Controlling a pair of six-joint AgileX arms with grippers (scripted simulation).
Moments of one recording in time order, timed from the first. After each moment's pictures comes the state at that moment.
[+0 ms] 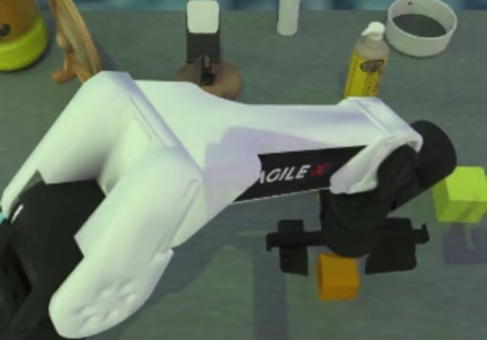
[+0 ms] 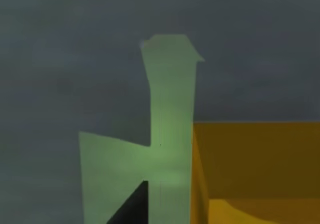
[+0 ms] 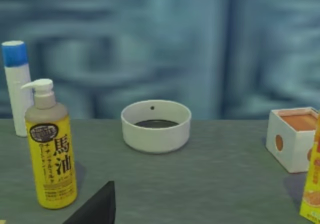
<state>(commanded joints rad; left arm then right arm) -1.02 2.33 1.79 -1.01 -0.02 -1.01 0.00 0.00 0.00 0.00 0.00 0.00</state>
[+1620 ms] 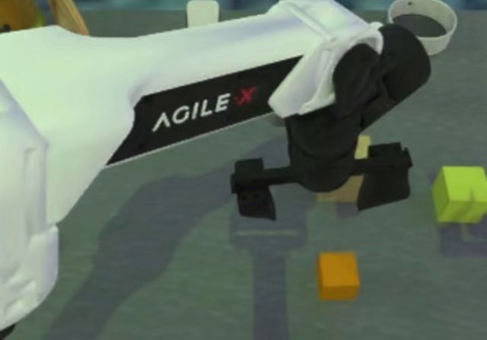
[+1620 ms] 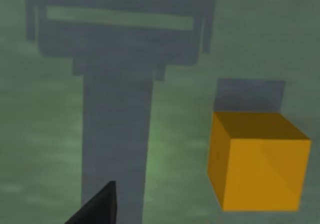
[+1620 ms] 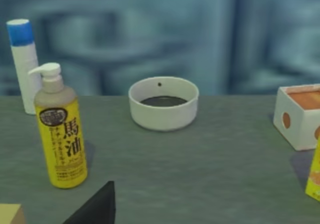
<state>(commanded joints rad) -0.93 2.11 1.81 -1.15 -0.03 -0.99 0.01 0.13 0.12 -0.09 0.00 0.02</state>
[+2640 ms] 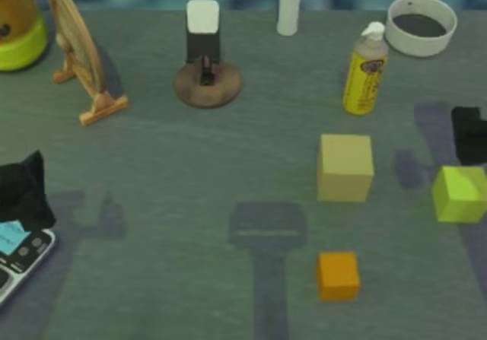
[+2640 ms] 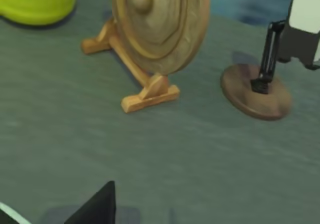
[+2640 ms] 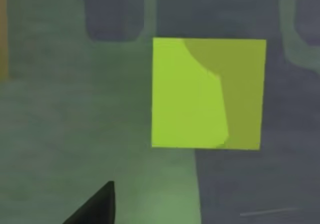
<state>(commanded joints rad) -0.16 0.43 0.35 -0.29 -0.02 -0.31 0.12 1.57 1.13 -0.86 0.00 0.15</state>
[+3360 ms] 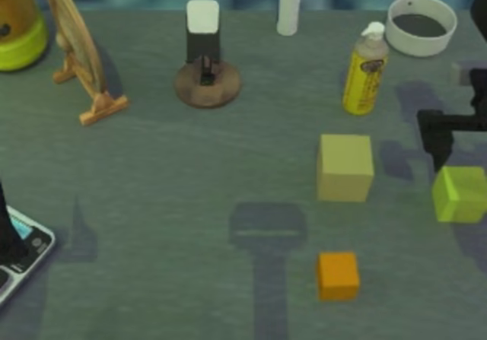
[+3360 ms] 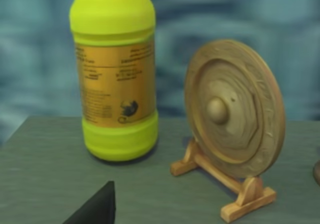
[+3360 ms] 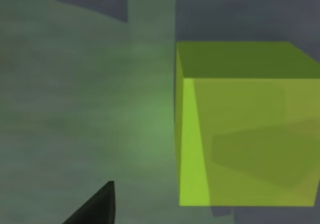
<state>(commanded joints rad) 0.02 0.00 0.00 0.00 0.00 0.00 0.14 1.93 1.42 -1.06 0.00 0.19</state>
